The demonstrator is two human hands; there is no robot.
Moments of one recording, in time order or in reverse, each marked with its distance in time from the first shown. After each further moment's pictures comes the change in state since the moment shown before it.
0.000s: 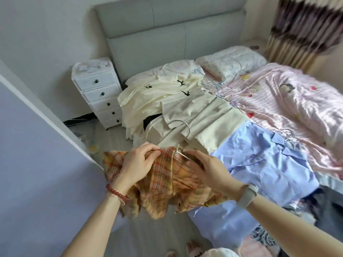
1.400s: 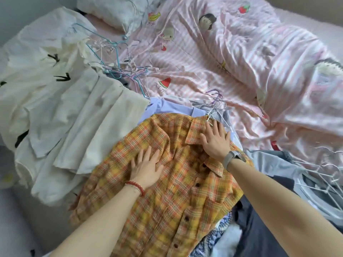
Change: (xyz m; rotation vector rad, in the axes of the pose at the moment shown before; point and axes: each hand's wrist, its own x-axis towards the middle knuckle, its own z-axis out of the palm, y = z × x) left_hand 0.188 0.107 0.478 0.533 -0.876 -0.079; right_hand -0.071 0.525 -0.105 -0.230 -0.166 0.998
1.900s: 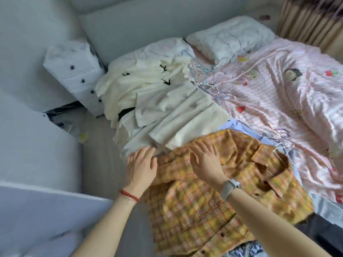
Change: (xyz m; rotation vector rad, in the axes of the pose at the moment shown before) left_hand -0.208 -0.143 -0.050 -0.204 0.757 -0.235; right_hand -0.175 -0.228 -0.004 0.033 0.147 -0.665
